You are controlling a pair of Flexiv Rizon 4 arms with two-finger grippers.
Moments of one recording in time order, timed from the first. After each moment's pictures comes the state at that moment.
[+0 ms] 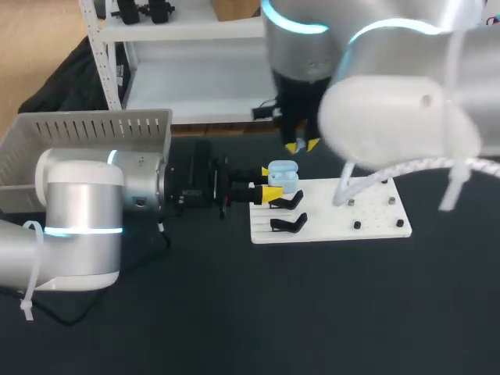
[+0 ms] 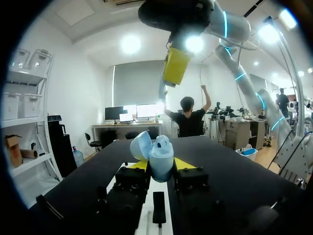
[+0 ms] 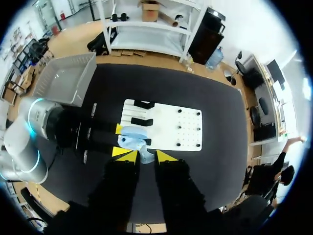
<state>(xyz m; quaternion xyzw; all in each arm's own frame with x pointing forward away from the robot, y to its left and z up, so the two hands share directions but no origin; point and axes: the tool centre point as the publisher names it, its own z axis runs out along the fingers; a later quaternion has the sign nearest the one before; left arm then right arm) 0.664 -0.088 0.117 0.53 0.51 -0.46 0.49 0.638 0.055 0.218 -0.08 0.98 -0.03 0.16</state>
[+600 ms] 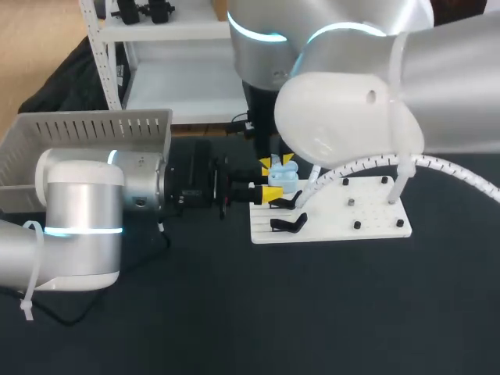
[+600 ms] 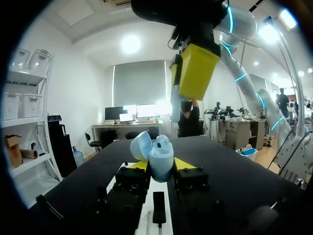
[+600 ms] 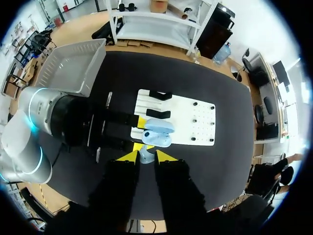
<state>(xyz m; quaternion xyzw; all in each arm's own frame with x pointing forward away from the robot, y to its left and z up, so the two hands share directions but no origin) 0.664 -0.088 0.117 0.53 0.51 -0.46 0.49 0.630 0.086 0.199 -0.09 0.99 -0.02 0.12</state>
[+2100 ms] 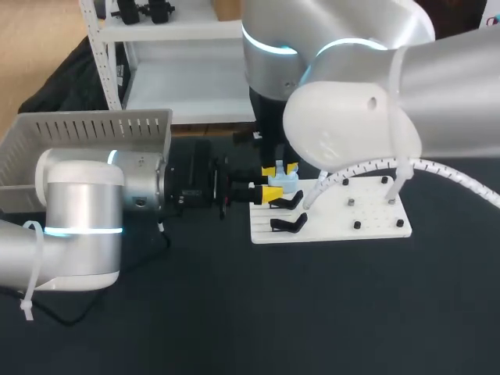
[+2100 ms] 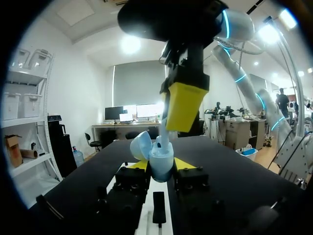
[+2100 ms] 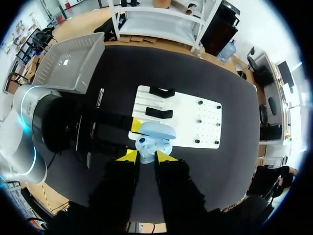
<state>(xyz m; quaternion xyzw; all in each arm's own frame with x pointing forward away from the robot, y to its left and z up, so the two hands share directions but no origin) 0.664 -0.088 0.117 0.53 0.51 -0.46 0.49 0.641 0.079 0.173 -0.10 0.99 0.00 0.10</state>
